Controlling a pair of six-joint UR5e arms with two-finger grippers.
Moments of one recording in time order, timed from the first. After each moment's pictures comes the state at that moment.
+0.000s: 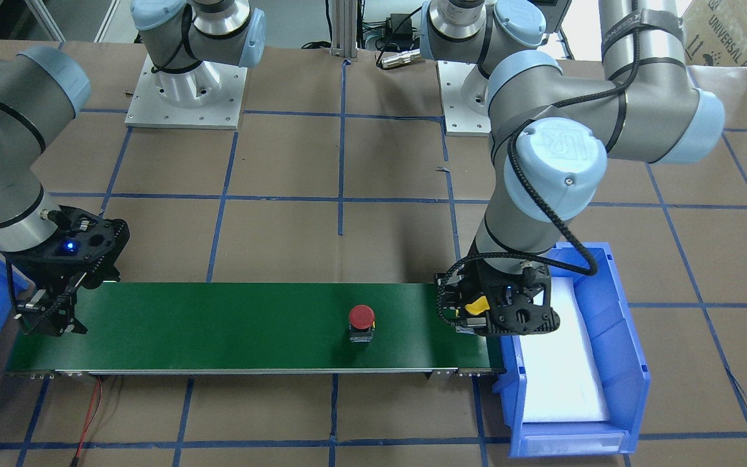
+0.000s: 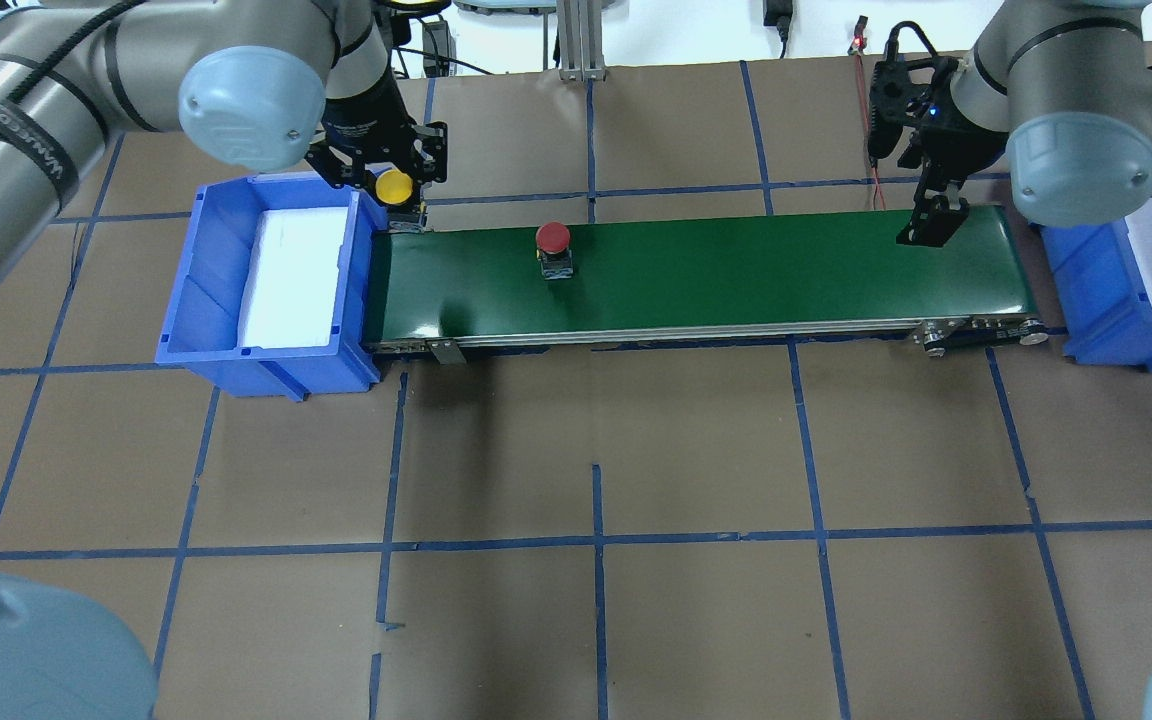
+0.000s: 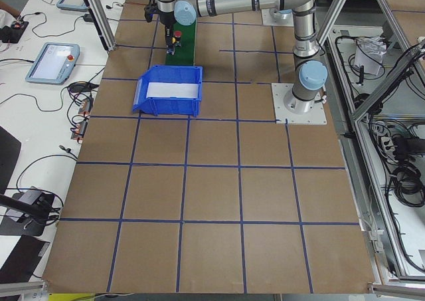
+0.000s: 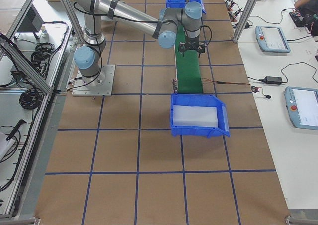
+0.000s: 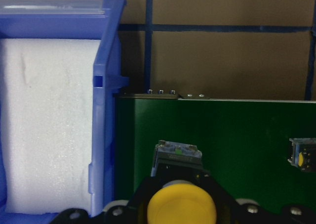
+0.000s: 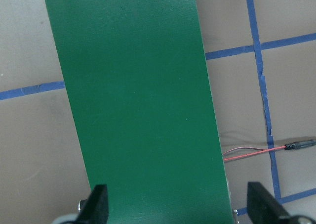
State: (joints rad) left arm -1.68 -1.98 -1.41 -1.29 1.61 -0.15; right arm 1.39 -1.32 1.71 -2.13 -1.52 -1.56
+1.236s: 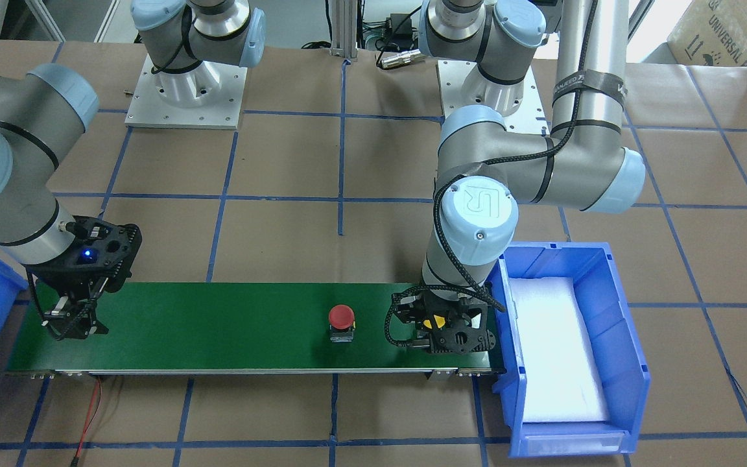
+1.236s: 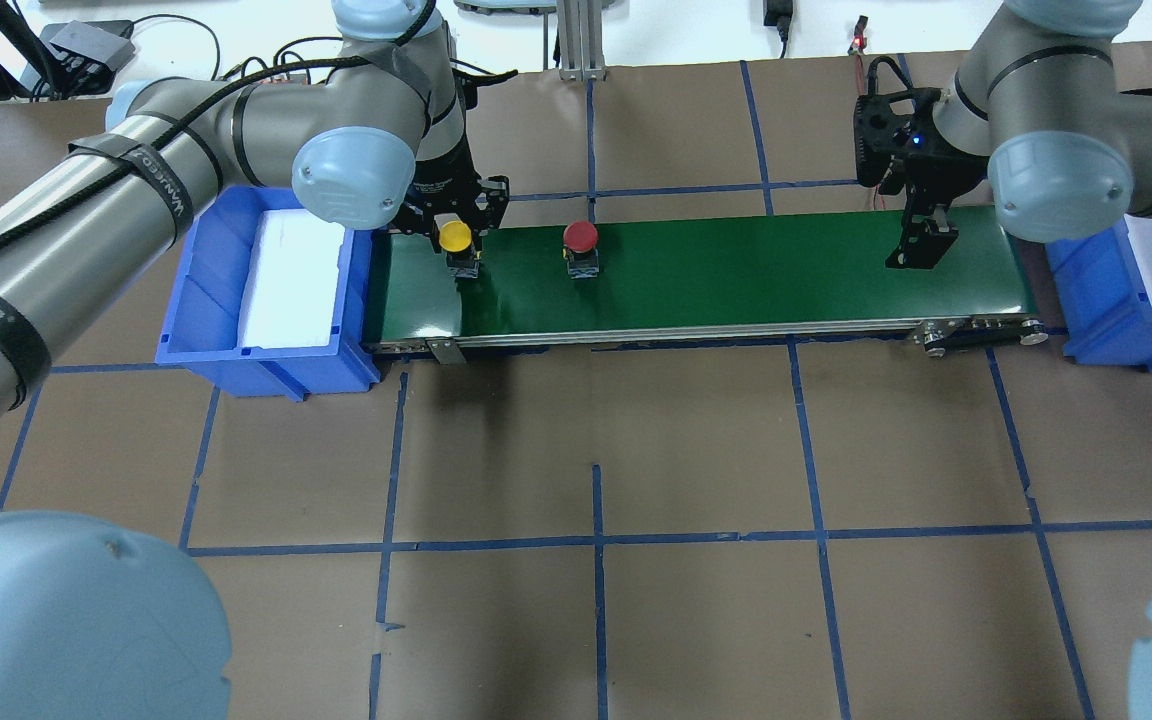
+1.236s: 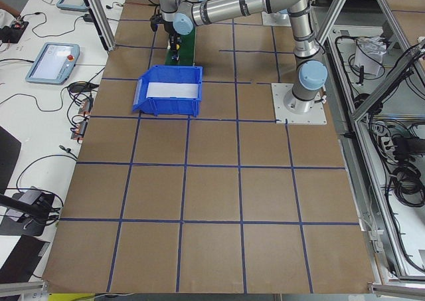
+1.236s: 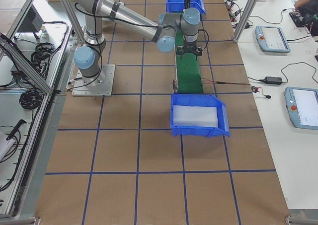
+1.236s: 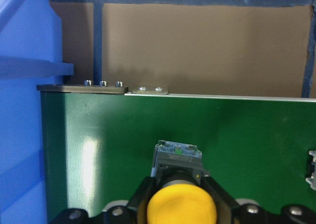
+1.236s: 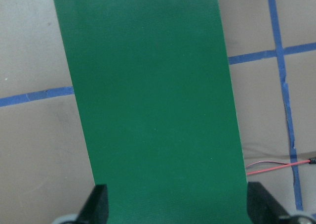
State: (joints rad) left arm -1.73 -2.05 -1.47 -1.19 1.61 -0.21; right arm 1.39 -1.28 1.70 -2.06 -1.51 -1.67
